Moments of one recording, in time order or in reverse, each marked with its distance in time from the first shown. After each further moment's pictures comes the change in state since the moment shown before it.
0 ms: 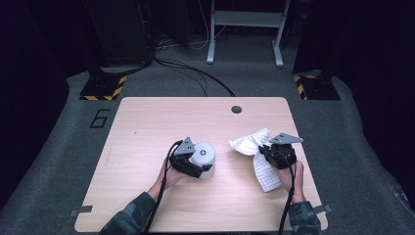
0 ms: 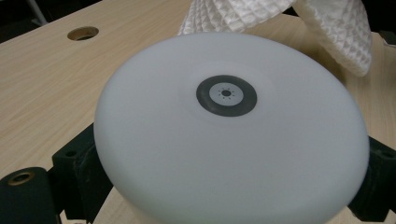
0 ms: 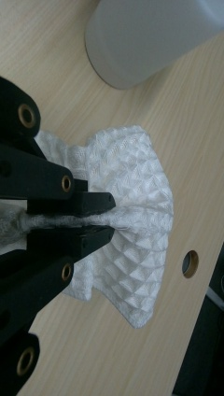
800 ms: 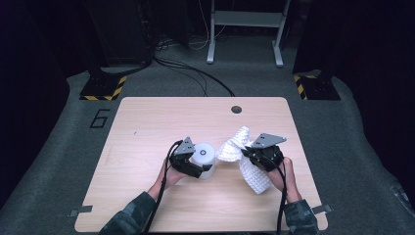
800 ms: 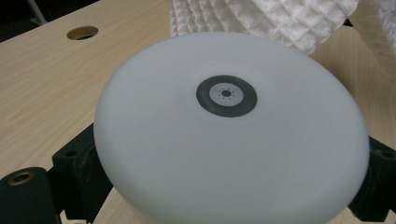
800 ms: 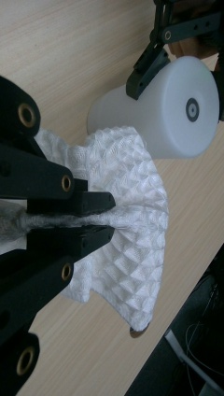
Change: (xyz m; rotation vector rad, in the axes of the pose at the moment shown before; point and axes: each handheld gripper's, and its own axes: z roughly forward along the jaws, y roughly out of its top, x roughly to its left) left arm 0.000 0.000 0.000 0.004 0.001 0.004; right arm 0.047 0.034 -0.009 -0.002 0.153 -0.237
